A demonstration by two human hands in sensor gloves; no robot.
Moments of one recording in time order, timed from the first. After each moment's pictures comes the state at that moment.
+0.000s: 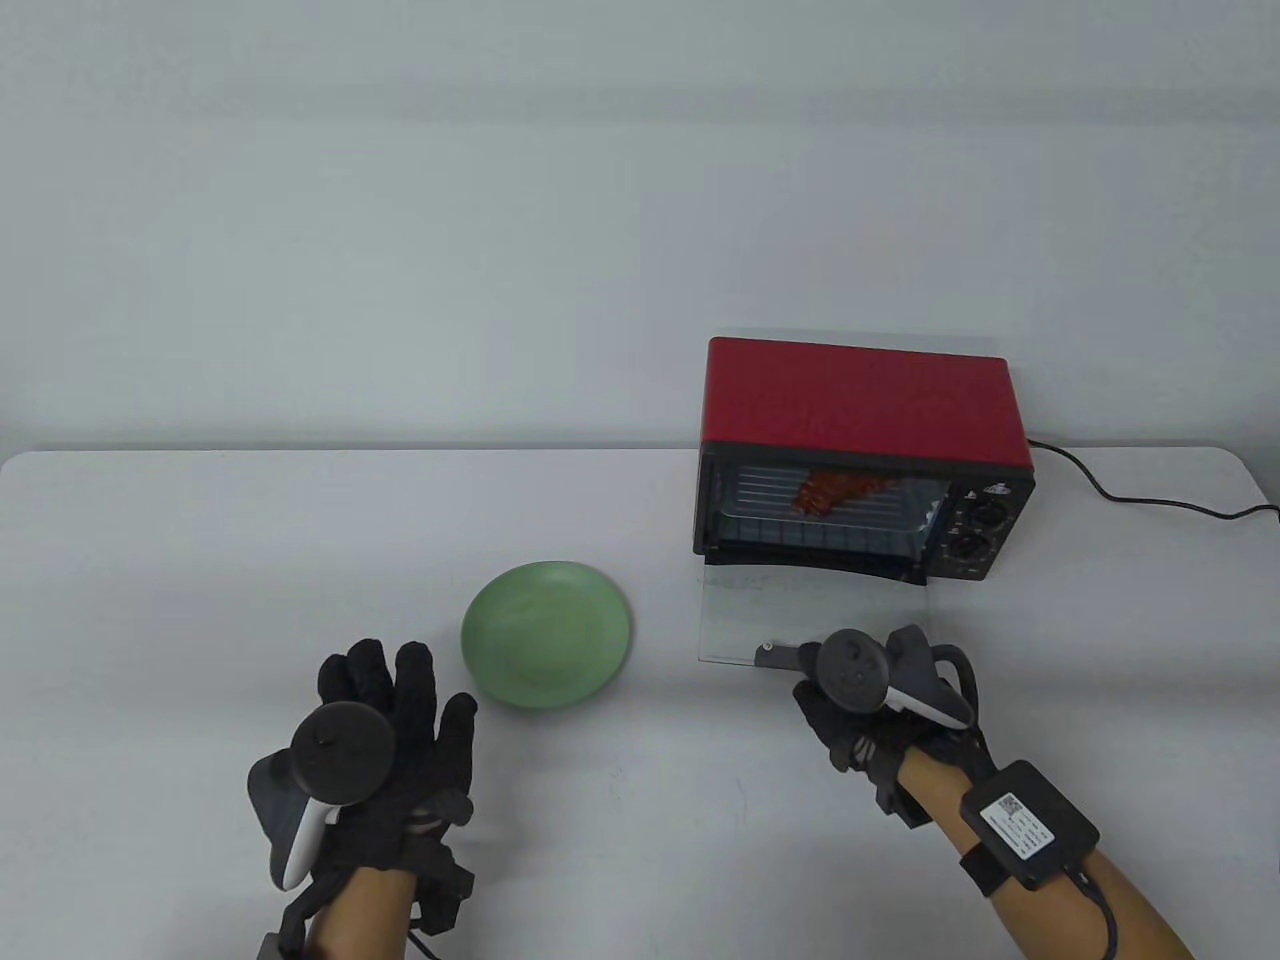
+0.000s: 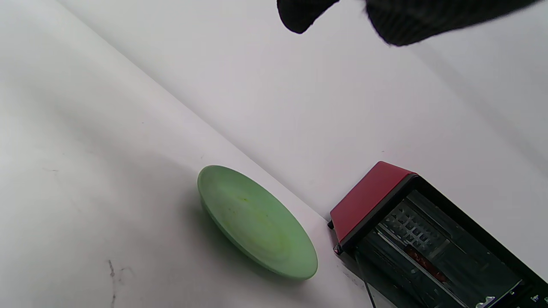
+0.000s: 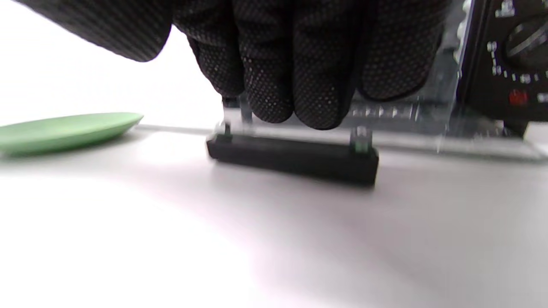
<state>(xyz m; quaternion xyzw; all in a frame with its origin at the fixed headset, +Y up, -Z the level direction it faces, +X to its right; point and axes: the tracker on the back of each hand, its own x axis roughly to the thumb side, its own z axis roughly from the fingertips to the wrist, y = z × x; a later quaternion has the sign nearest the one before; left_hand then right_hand) -0.240 -0.678 -0.296 0.02 0.05 0.33 0.94 0.200 -0.724 -0.394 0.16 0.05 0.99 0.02</state>
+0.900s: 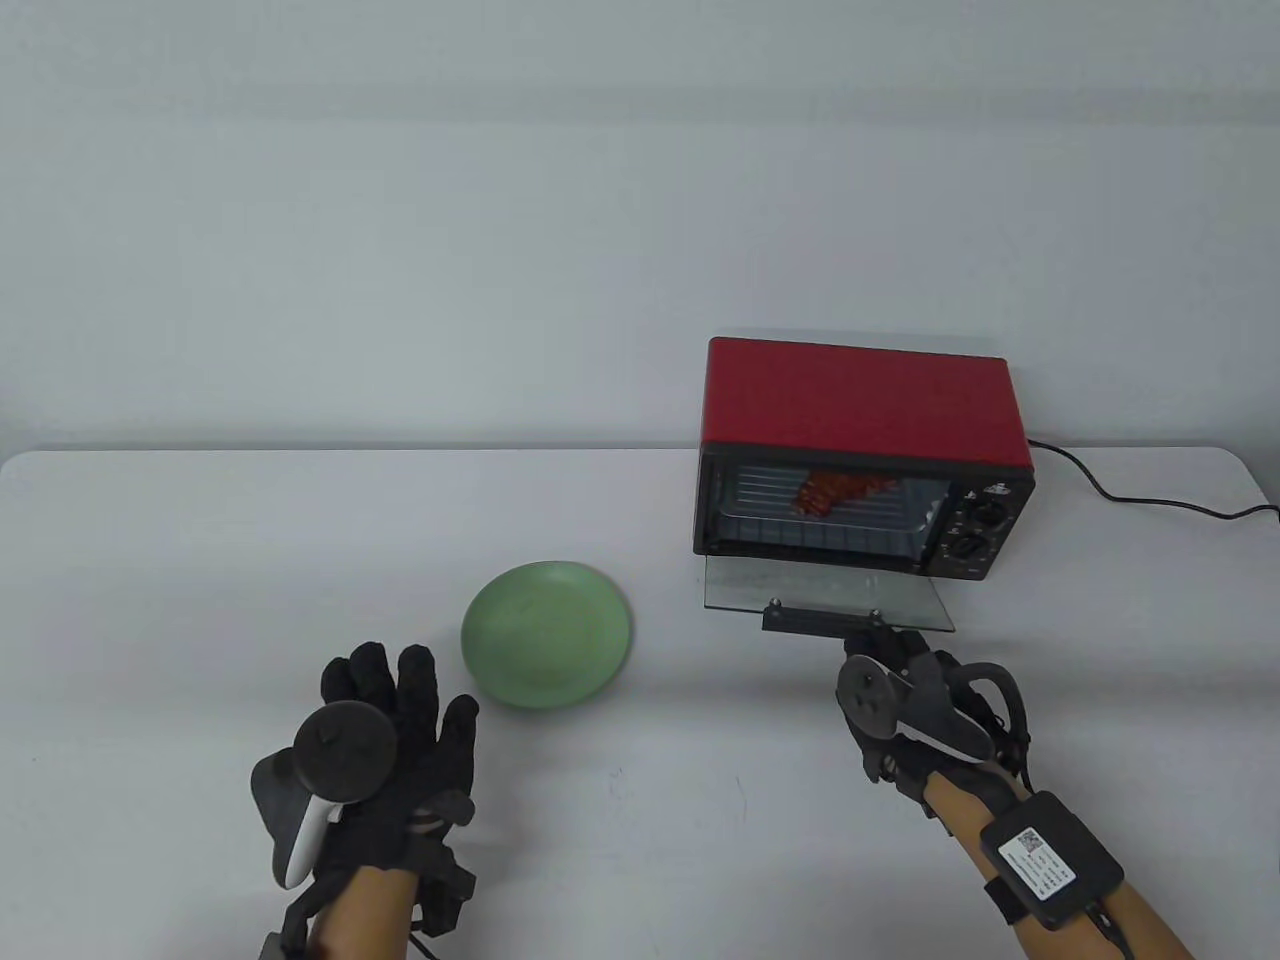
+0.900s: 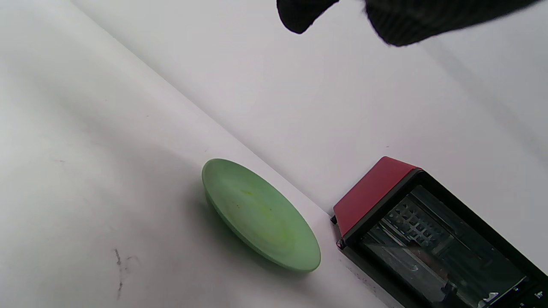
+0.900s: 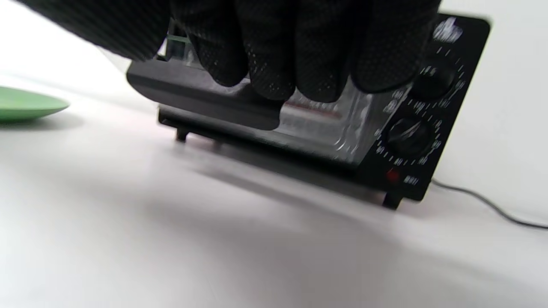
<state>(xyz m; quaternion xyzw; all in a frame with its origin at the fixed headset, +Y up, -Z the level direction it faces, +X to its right) -0.240 -0.681 -0.297 0.01 0.06 0.33 0.94 0.217 -0.694 -0.389 0.08 -0.05 0.99 -0.10</state>
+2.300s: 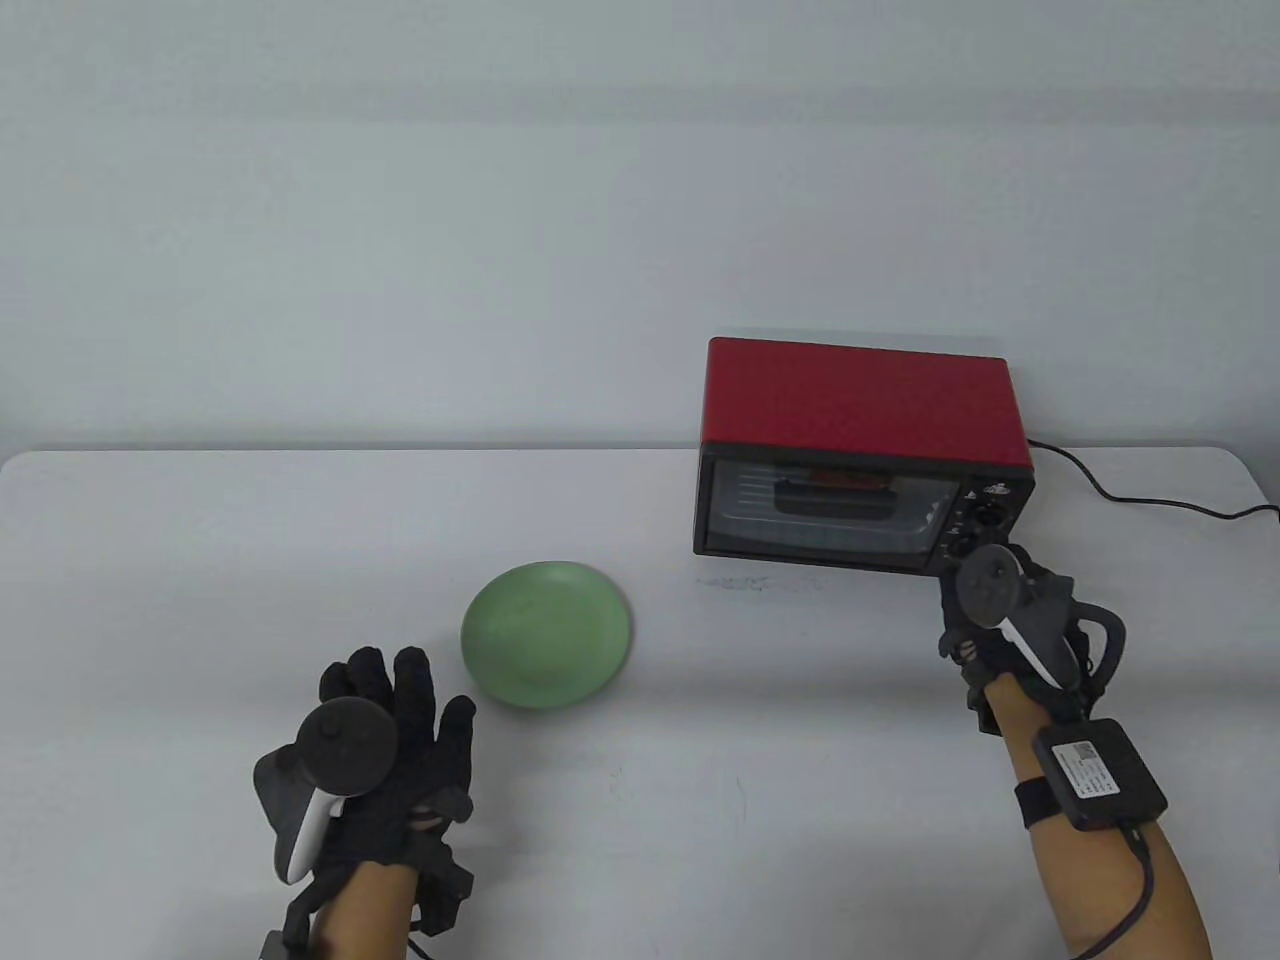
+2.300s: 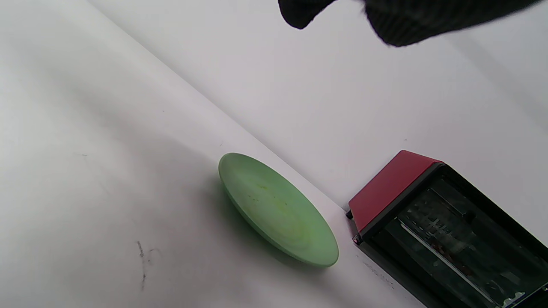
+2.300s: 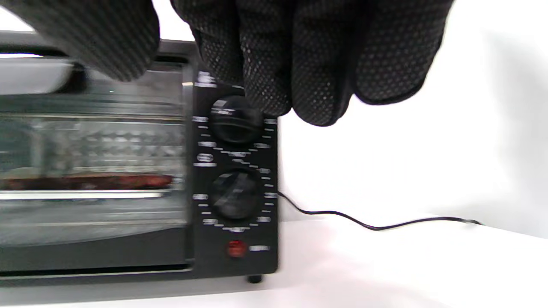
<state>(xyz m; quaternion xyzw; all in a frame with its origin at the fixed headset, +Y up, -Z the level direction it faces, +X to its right) -0.241 -0.683 -0.299 -0.01 0.08 0.32 0.94 0.331 -0.667 -0.444 -0.16 -0.15 0.97 0.01</state>
